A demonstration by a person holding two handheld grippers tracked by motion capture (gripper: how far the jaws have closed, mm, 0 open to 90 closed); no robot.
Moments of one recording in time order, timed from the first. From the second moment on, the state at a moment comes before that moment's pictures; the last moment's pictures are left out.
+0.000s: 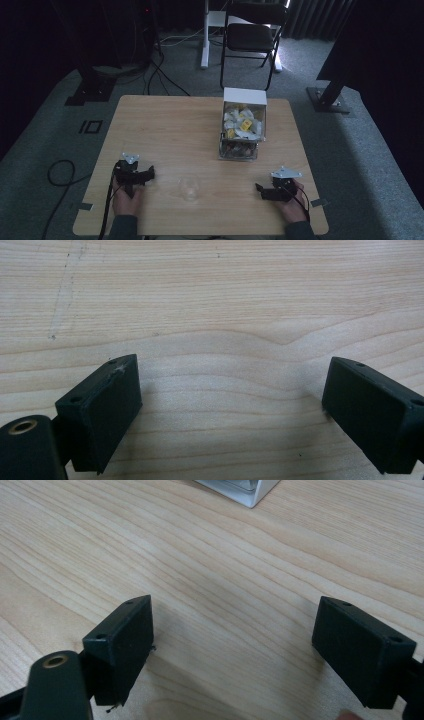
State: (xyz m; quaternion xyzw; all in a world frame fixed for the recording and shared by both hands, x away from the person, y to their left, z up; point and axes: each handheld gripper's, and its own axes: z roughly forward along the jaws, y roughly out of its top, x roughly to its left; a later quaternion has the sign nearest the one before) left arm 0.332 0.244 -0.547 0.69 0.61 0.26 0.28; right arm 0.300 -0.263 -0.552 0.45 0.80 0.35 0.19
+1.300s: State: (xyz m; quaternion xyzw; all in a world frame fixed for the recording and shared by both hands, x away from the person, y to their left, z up) left arm 0.332 0.244 -0.547 0.69 0.61 0.26 0.28; right arm 0.302 -0.224 -0.499 0.38 0.79 0.44 0.22
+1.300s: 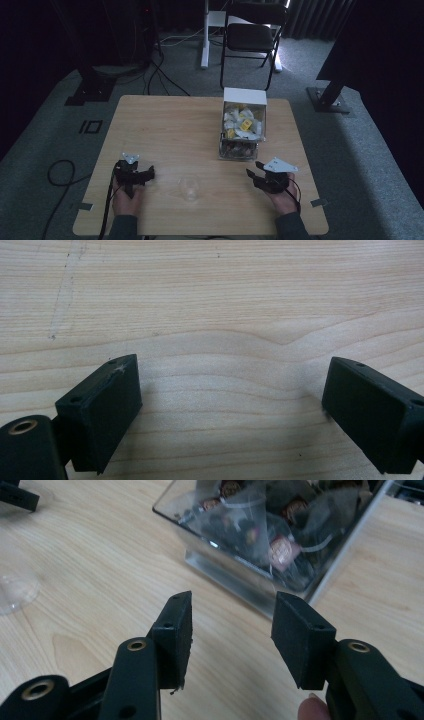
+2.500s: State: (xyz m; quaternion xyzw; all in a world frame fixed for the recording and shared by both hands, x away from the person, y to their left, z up) left arm 0.332 0.244 -0.547 0.69 0.61 0.26 0.28; right arm 0.326 -0.191 -0.492 0.34 0.82 0.41 0.22
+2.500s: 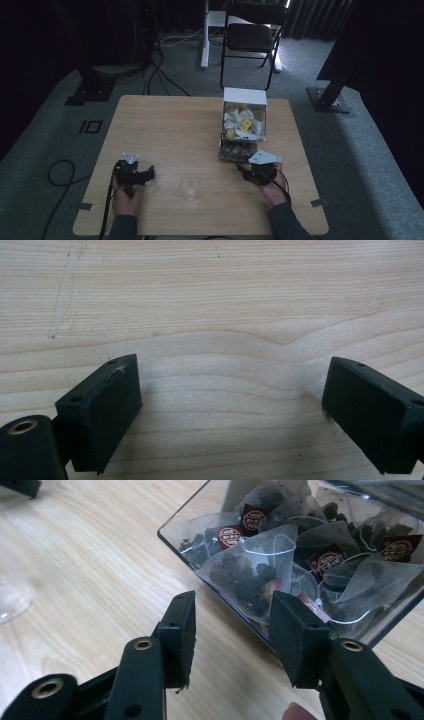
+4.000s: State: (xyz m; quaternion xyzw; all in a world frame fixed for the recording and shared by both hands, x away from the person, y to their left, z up) left arm 0.332 0.244 -0.547 0.69 0.61 0.26 0.28; right arm 0.337 -0.164 -0.483 0.39 0.77 0.43 0.27
